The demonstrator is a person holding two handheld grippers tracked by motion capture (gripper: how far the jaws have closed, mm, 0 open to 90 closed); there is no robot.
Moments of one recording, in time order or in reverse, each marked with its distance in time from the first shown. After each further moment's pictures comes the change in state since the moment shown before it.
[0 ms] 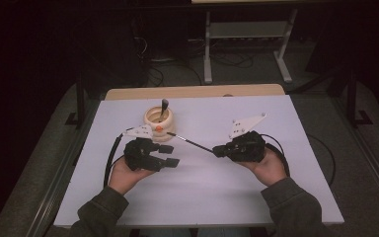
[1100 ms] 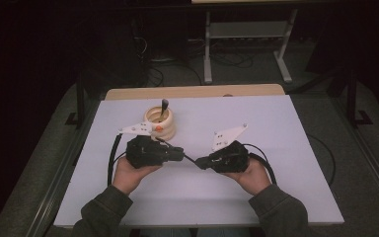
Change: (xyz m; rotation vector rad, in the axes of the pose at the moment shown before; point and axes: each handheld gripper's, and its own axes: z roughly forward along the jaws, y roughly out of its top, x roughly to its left) left arm -0.014 0.014 -0.006 -0.109 -0.117 0.032; right arm 0.028 0.007 0.035 -0.023 0.097 -0.063
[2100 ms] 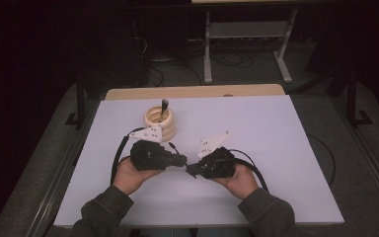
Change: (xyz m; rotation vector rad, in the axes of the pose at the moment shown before) left arm -0.012 0.005 0.012 0.147 0.041 0.091; right arm 0.005 0.001 0.035 0.045 0.022 -0.021
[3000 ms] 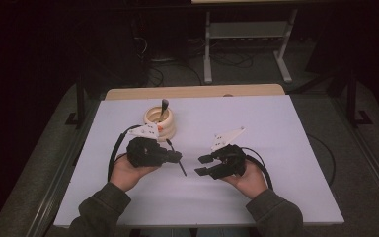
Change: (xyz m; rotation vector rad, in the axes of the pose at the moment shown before) left arm 0.014 -0.004 -0.006 0.041 0.054 -0.023; right arm -0.015 -0.024 -0.017 -0.031 -0.026 0.157
